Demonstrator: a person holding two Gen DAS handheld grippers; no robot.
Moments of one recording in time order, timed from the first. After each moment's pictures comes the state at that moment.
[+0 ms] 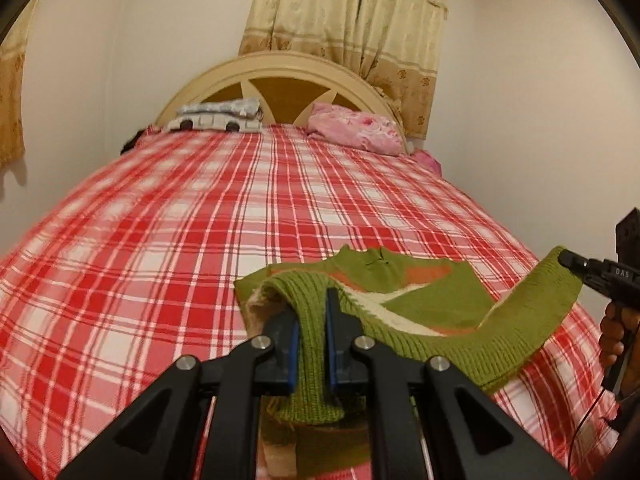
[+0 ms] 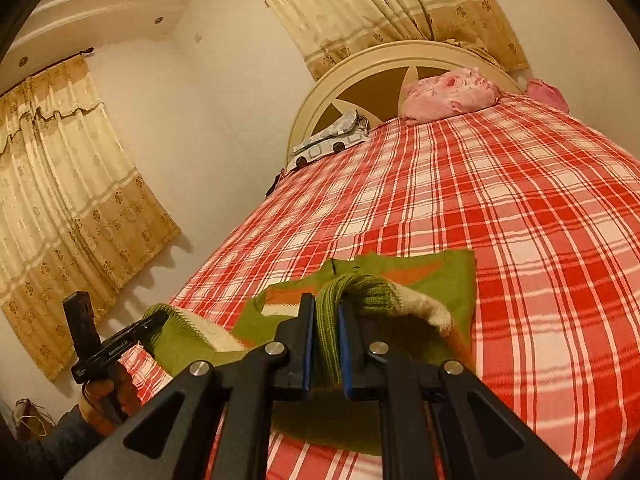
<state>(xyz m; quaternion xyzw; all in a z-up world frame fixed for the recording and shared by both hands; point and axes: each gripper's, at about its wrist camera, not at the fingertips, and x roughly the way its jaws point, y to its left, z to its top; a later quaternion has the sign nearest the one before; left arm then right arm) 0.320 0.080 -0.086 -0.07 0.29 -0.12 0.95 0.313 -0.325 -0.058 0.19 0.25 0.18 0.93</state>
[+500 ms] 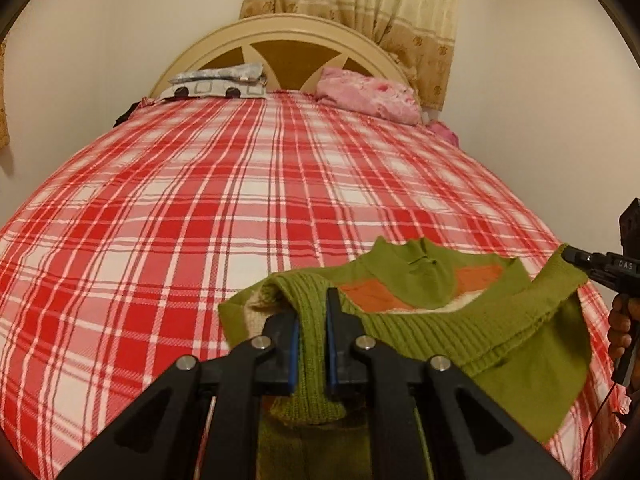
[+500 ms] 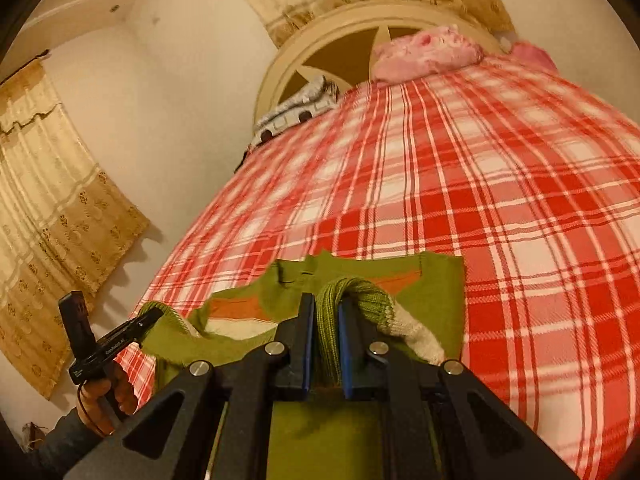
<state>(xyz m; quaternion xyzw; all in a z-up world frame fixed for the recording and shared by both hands) 0.423 0.067 -0.139 -0.05 0.34 -0.10 0.93 0.435 -0.349 -0.108 0.21 0.33 0.15 0.91</state>
